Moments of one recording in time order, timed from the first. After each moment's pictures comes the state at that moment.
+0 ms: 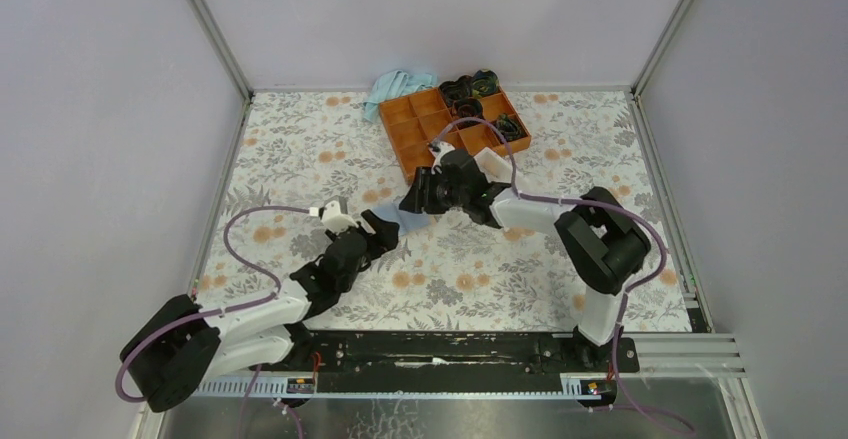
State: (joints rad) left arm -0.78 1.01 0.21 0.35 -0.50 -0.92; right arm 0.74 1.87 1.08 0.21 -0.29 0.71
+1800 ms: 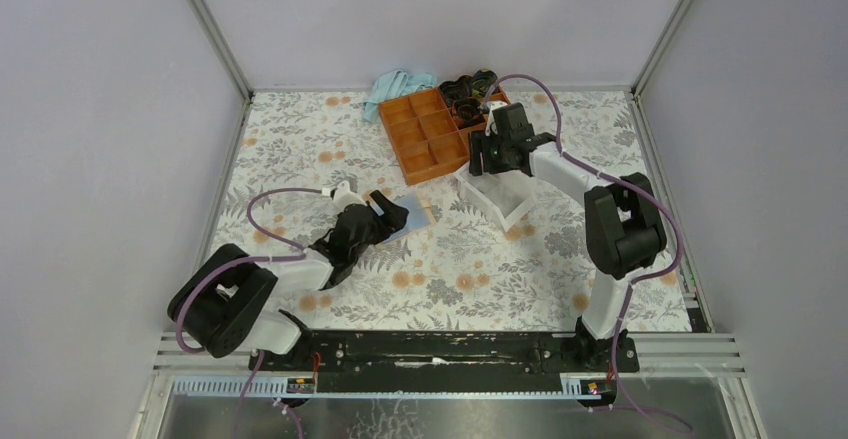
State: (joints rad) left arm -0.59 1.40 0.36 0.55 -0.25 -0.96; right arm 0.40 1.86 1.33 -0.32 -0.07 0.18
